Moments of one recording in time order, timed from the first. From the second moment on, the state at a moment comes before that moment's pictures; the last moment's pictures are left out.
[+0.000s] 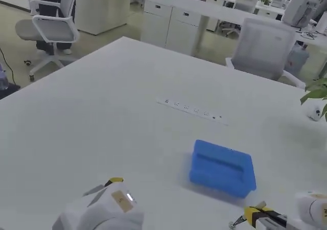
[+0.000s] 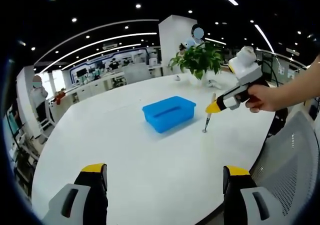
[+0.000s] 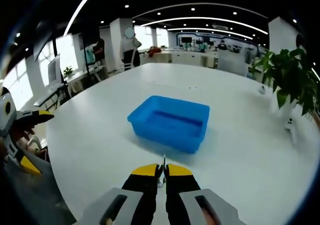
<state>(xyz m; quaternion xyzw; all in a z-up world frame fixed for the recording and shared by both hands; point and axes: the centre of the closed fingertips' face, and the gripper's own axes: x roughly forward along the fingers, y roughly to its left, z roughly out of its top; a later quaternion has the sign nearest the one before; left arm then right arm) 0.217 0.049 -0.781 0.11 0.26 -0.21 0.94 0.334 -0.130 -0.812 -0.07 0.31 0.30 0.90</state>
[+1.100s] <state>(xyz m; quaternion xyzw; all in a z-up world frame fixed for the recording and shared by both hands) 0.218 0.050 -0.782 0.11 0.26 -0.21 0.94 0.329 -0.131 -0.814 -0.08 0.33 0.31 0.89</state>
